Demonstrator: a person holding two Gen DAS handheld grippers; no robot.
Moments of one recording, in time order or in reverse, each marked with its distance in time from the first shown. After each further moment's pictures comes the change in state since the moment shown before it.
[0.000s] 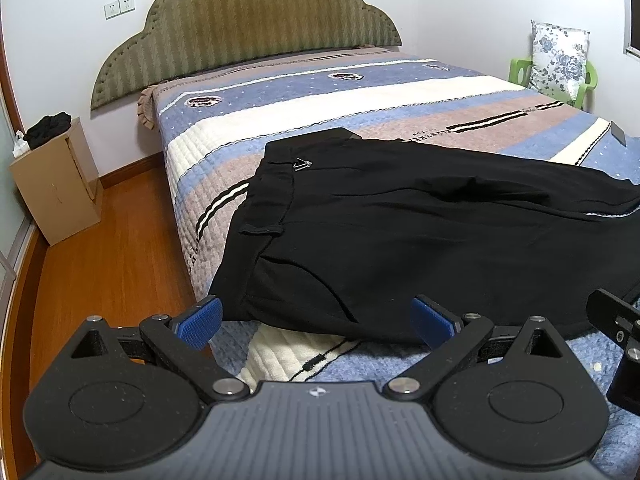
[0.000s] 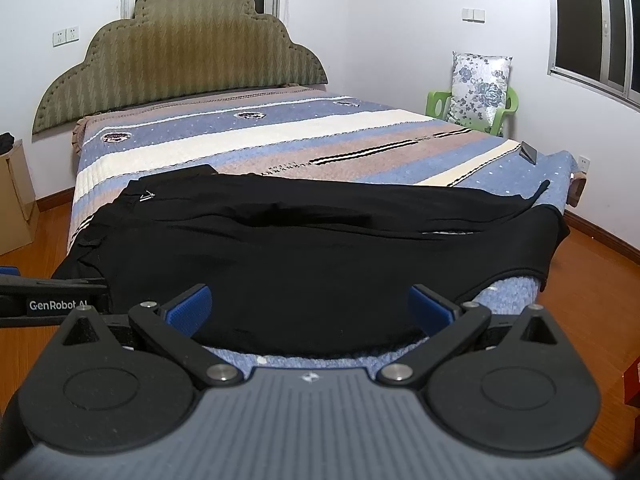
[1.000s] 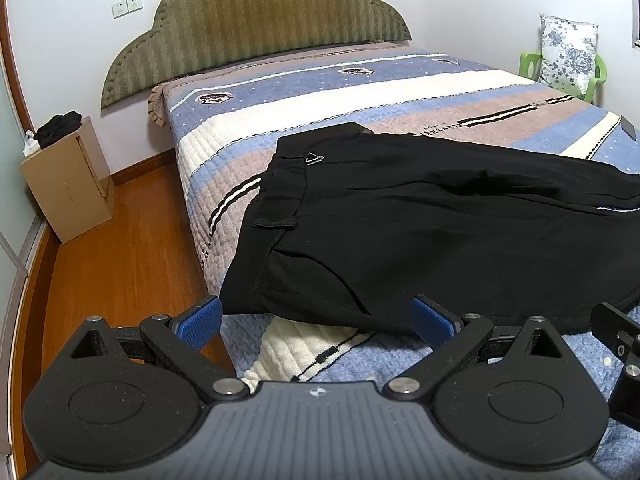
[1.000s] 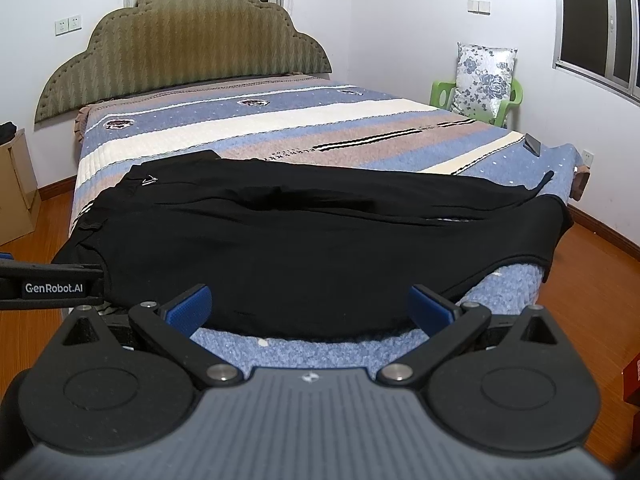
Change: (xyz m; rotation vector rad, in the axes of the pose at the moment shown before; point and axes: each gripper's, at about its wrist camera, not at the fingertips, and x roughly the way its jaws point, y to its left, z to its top) left arm -0.002 0.001 -0.003 0.003 0.014 0.038; right arm 0.002 0.001 -0.007 -0.011 0.032 0.007
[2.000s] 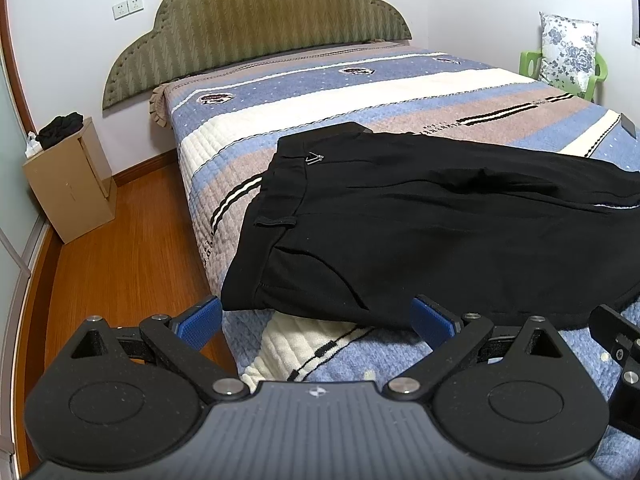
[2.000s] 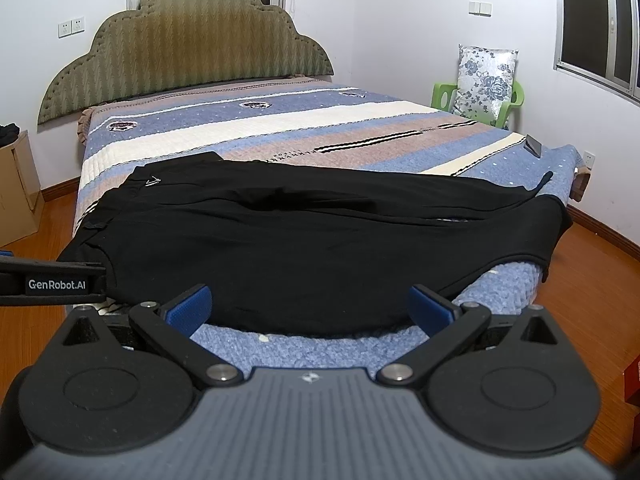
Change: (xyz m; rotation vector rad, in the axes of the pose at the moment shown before) left arm -0.005 -0.001 -0.001 0.002 0.004 0.004; right arm -0.008 0.000 -0.003 -0.002 -0.005 0.008
